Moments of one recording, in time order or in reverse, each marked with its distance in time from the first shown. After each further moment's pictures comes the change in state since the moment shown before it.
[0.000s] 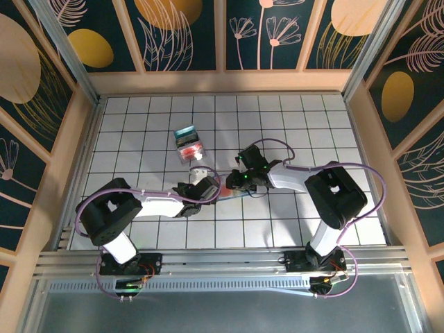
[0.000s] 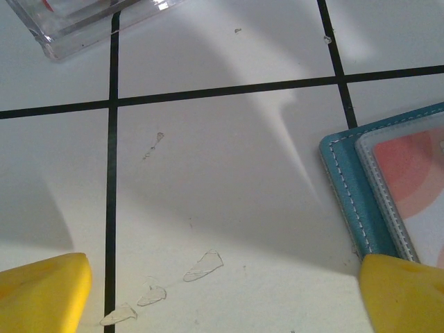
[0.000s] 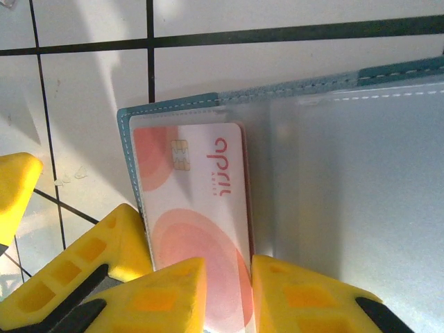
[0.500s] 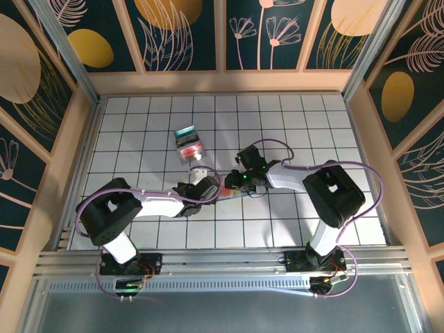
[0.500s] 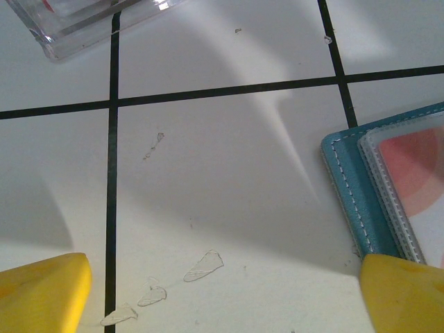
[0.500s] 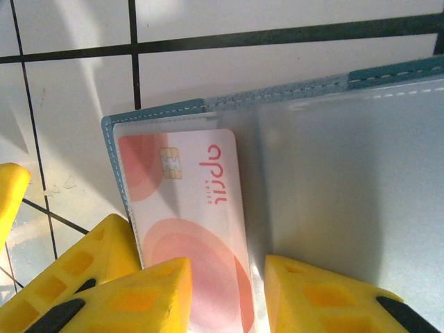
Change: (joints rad) left arm 0.000 0.000 0.001 -0.003 0.000 0.000; right arm 0.006 0.020 0.006 0.003 0.024 0.022
